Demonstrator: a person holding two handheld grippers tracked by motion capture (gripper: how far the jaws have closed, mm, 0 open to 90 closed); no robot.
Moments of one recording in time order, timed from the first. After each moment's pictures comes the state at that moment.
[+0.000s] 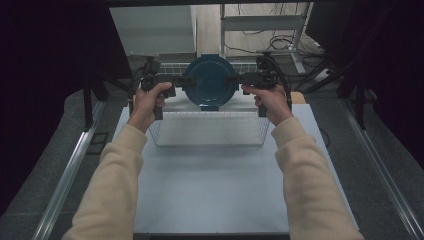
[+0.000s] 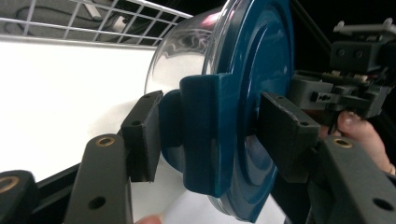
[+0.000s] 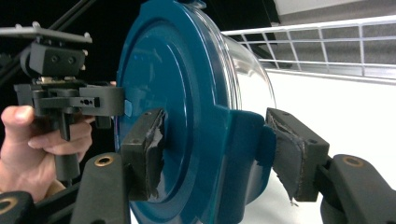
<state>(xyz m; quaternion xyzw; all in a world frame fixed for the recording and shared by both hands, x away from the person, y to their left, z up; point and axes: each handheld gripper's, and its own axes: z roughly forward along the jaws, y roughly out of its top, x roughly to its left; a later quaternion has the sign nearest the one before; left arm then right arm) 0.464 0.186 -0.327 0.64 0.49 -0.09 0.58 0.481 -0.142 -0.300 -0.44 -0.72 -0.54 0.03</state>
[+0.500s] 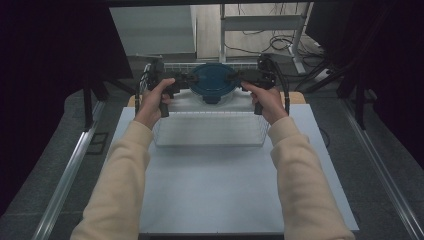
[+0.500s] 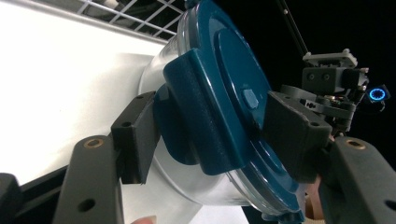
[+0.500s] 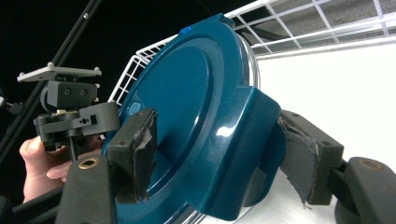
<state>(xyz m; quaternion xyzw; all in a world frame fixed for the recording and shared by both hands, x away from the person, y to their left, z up) 0.489 0.184 -0.349 0.60 0.53 -0.16 0.58 0.509 -0.146 -0.323 -0.52 -0.66 -0.53 0.11</state>
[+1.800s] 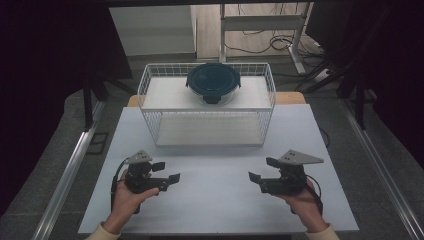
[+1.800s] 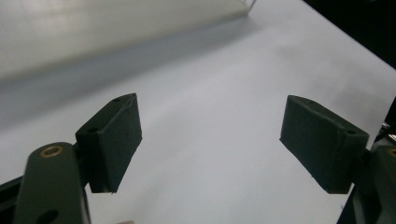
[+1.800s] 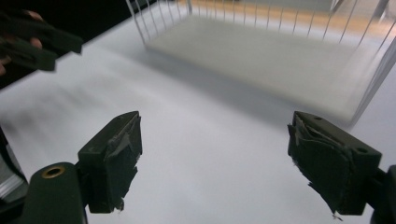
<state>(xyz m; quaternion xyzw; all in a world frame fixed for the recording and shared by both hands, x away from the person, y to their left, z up) 0.257 0.197 -0.476 0.76 0.45 0.06 0.46 0.272 -0.216 -0.439 -0.37 -0.79 -0.47 -0.13</state>
